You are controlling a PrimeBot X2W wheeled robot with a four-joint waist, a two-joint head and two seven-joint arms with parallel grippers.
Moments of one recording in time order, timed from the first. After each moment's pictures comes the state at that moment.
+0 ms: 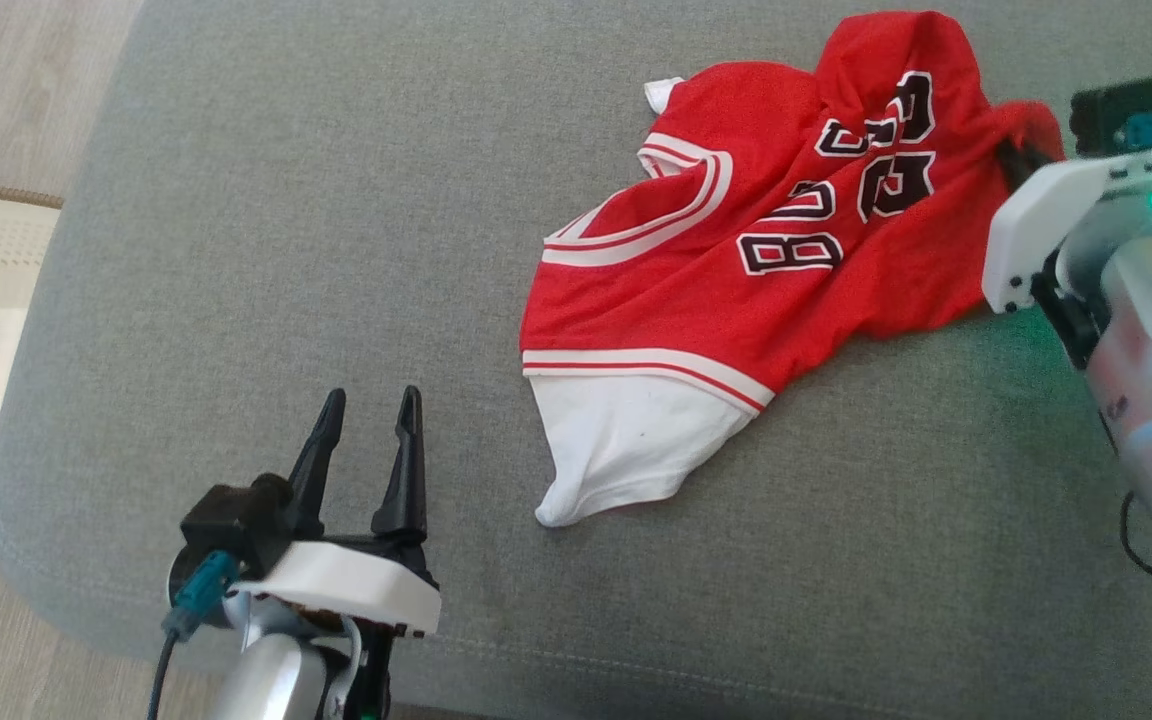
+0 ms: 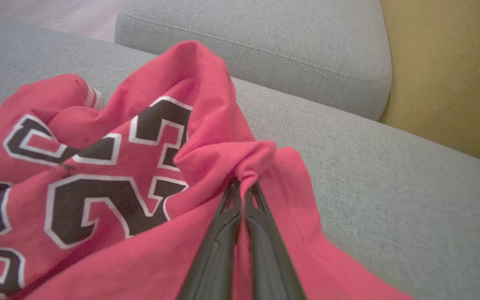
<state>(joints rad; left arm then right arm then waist) -0.07 0.09 -0.34 0.13 -0.38 0.10 -0.25 -1.01 -0.27 0.44 1.29 0.28 0.12 -0.02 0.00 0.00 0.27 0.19</state>
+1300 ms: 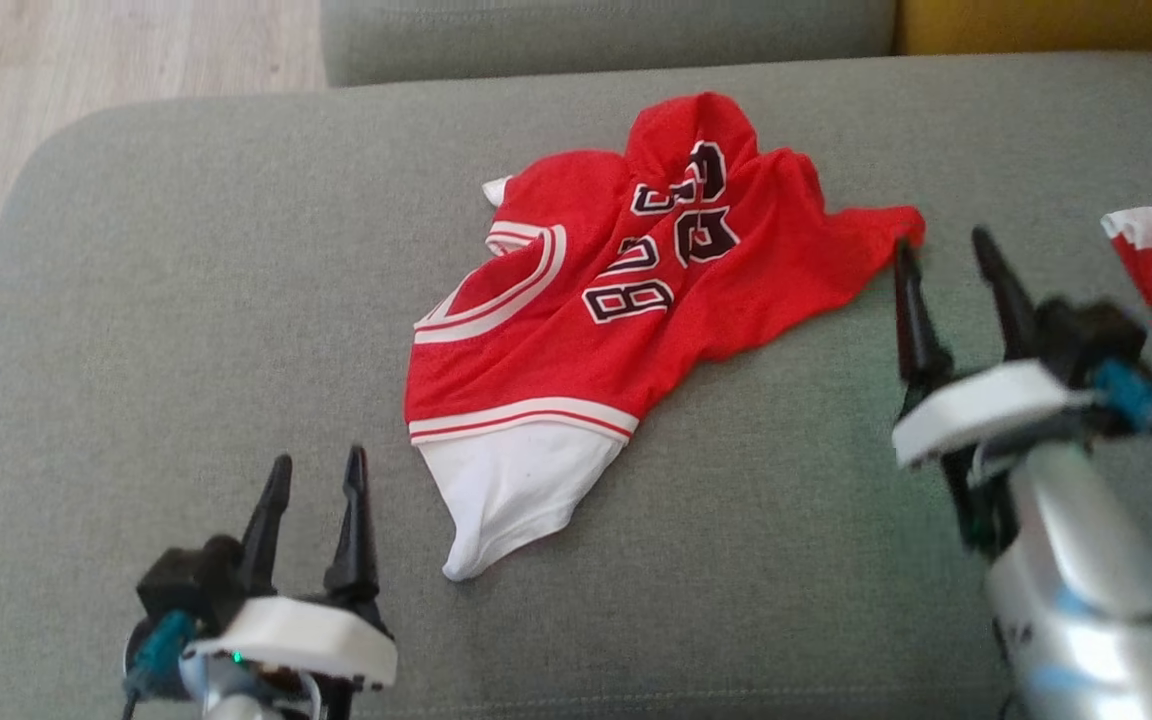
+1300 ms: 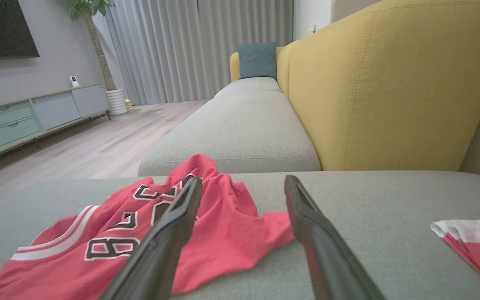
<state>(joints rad) 0.06 0.08 -0.24 0.14 -0.36 0.08 -0.25 -0.39 -0.09 0.08 0.56 0.16 0.12 -0.25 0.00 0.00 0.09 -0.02</state>
